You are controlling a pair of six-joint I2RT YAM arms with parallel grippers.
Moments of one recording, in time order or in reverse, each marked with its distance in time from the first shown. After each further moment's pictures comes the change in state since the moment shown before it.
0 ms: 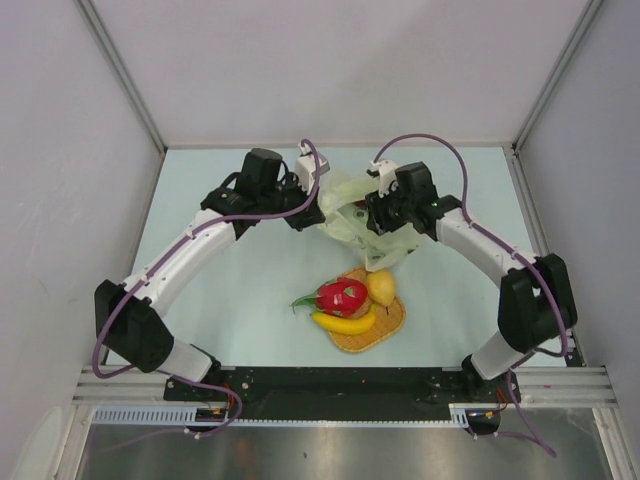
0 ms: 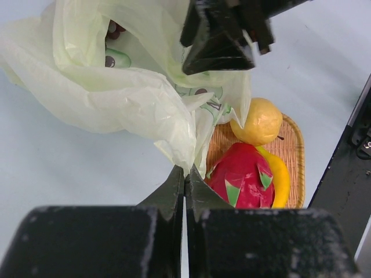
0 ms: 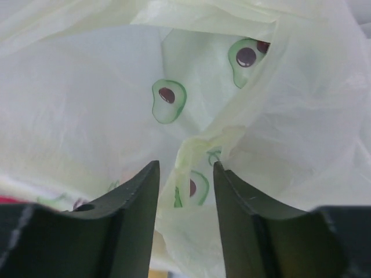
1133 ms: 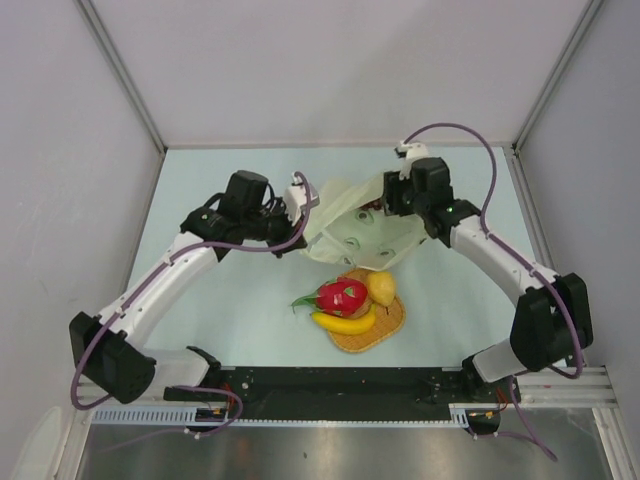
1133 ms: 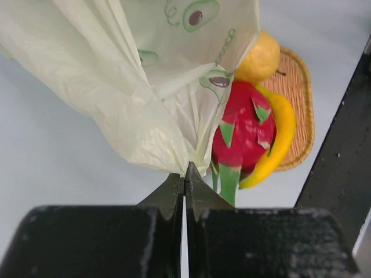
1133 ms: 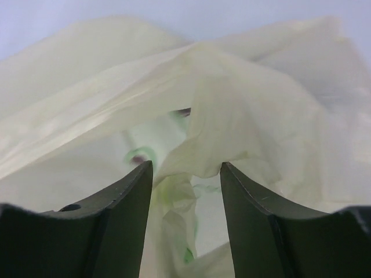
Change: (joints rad) left arm 0.000 -0.151 -0.101 -0.151 0.002 0.196; right arm -0.086 -0.061 -0.013 0.150 0.264 0.206
